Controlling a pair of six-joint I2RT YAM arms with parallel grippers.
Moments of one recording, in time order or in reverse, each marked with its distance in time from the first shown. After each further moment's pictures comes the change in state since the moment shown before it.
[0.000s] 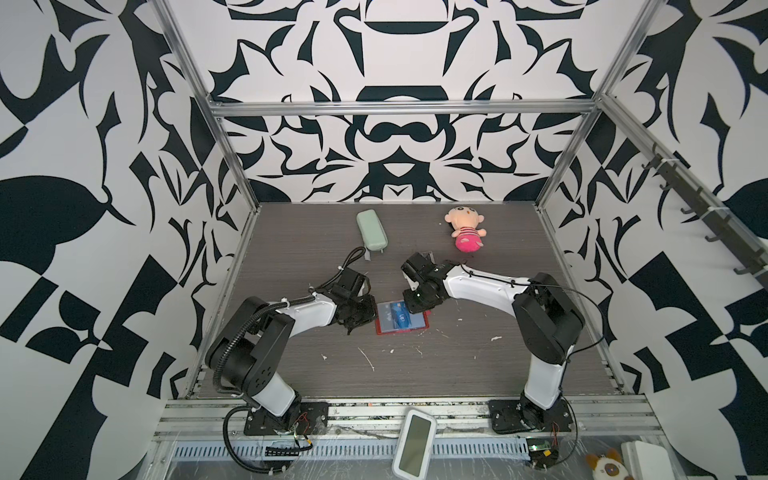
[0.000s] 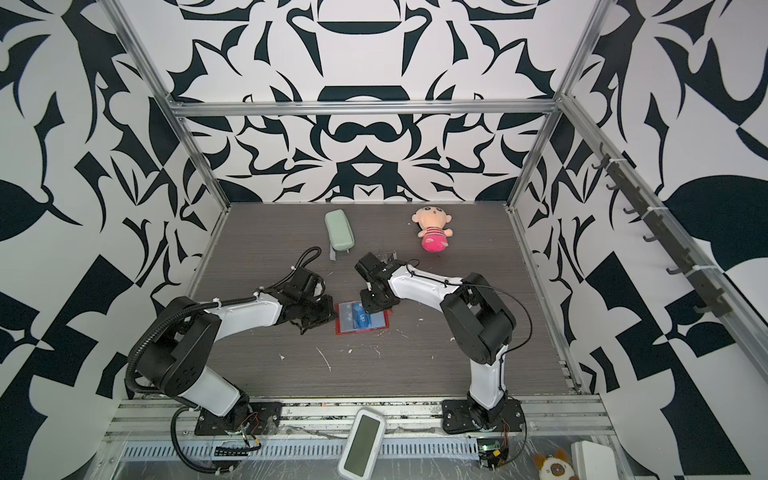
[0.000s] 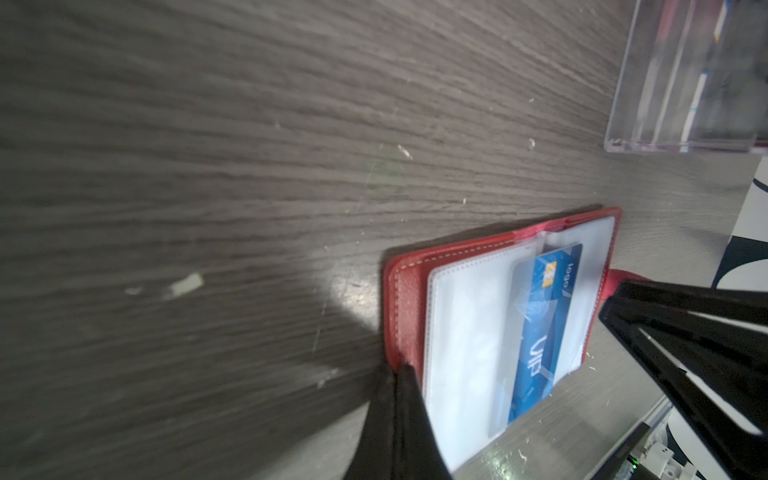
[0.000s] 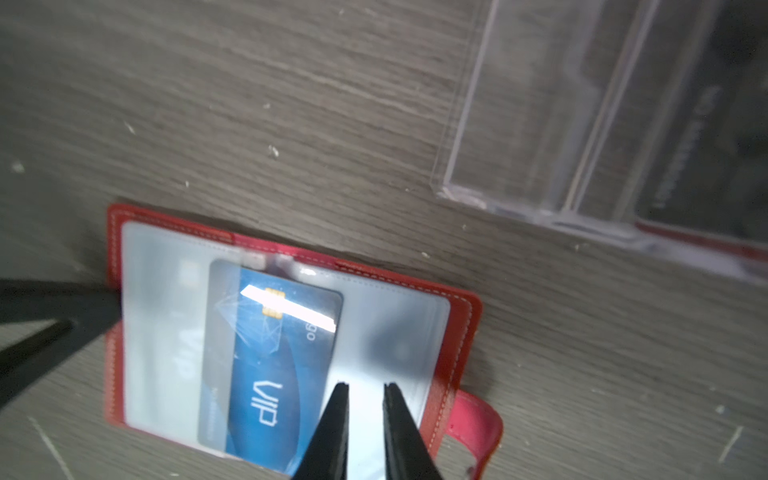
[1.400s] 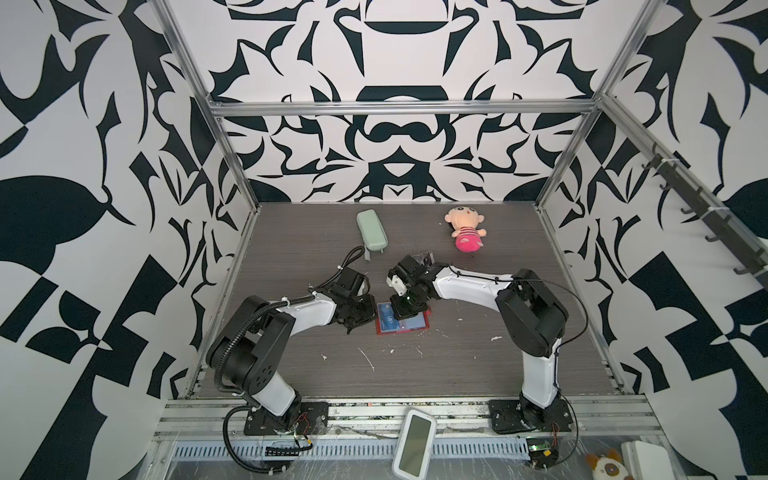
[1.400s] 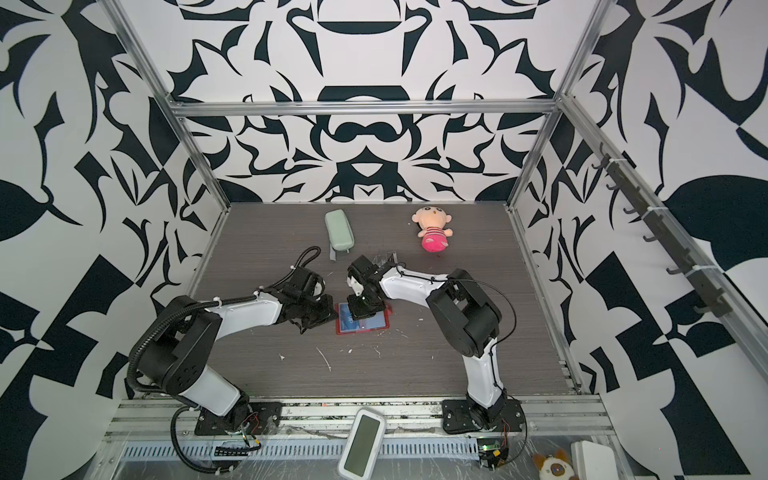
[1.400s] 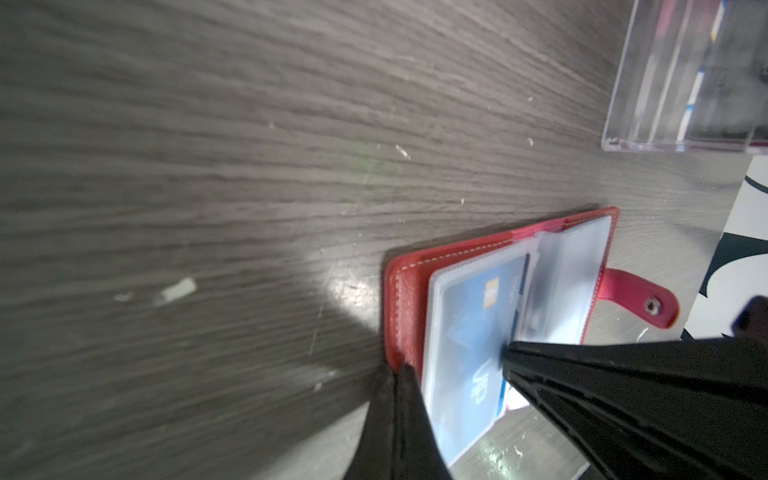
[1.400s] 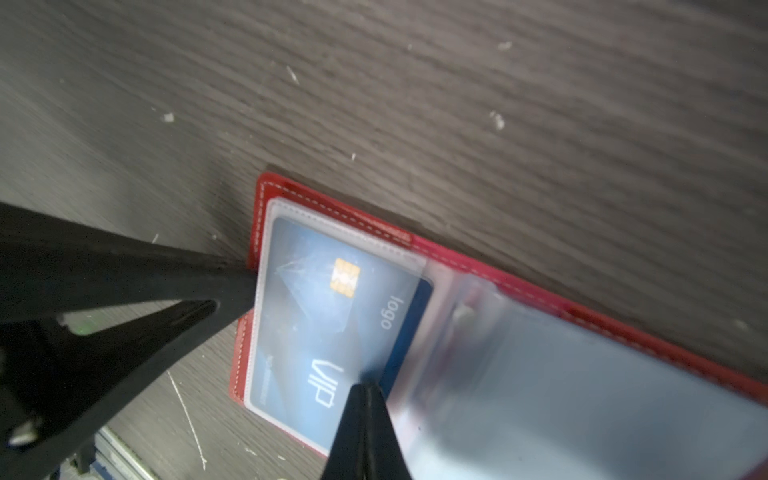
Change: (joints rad) left arm 0.000 0.008 0.009 -0.007 0.023 0.011; right arm 0.020 0.066 0.012 0.095 -0.273 -0.010
